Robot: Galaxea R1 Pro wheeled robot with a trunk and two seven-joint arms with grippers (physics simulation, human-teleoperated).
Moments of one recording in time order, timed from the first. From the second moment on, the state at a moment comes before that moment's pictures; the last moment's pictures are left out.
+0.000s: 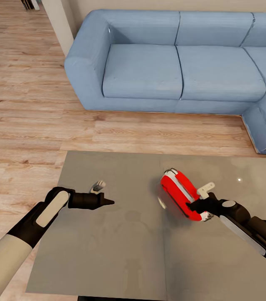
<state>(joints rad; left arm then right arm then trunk) -0.78 0.29 -0.43 -1.12 1.06 1.03 -0.29 -0.71 -0.64 0.73 -1.36 -0.58 0.61 -0.11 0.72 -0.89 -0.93</state>
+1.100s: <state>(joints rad) -0.78 0.26 -0.44 -1.12 1.06 1.03 -0.29 -0.71 -0.75 0.29 -1.57 -0.62 0.96 0.30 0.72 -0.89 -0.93</state>
